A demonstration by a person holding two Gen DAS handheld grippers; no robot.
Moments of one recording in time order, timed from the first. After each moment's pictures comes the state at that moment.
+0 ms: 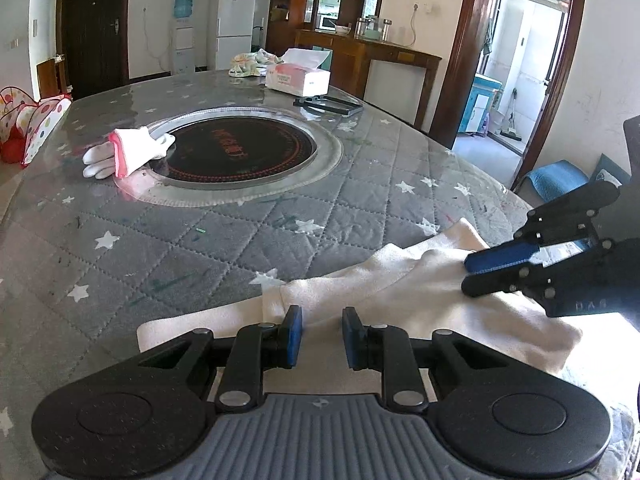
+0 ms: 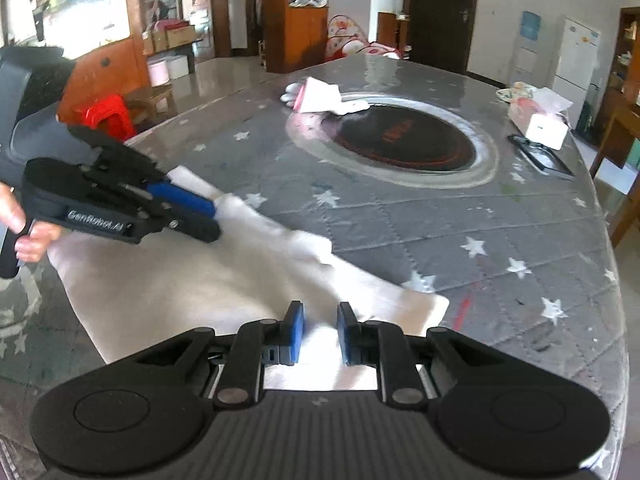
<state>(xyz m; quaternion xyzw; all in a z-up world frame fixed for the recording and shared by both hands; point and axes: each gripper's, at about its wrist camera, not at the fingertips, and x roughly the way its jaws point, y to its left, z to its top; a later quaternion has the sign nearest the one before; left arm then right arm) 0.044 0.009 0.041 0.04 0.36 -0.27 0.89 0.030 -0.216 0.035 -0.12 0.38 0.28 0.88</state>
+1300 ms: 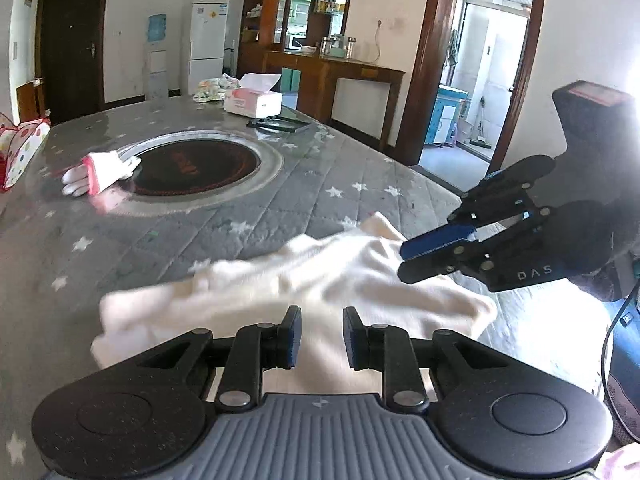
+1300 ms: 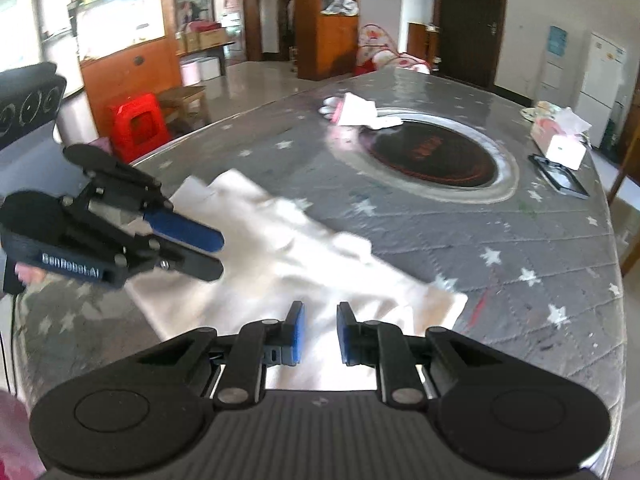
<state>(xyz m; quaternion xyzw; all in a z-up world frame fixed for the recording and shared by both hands) -0.026 0.002 0.054 0.04 0.33 -0.31 0.89 -0.006 -0.217 0.054 -0.13 0.37 0.32 0.86</state>
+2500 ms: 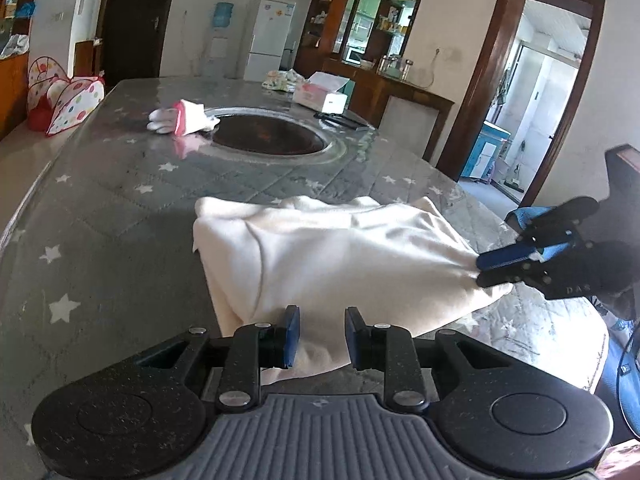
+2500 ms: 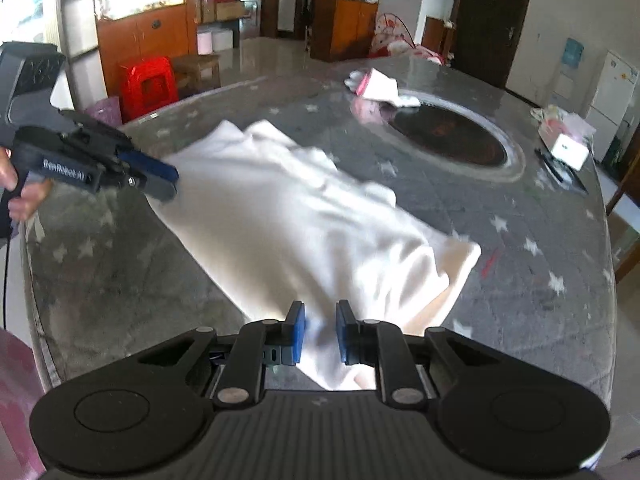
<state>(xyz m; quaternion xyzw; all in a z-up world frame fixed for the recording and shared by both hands) -0.068 0.076 0.034 -0.04 0.34 -0.25 0.91 -0.052 -0.221 0.042 -0.19 0.38 0.32 0.85</state>
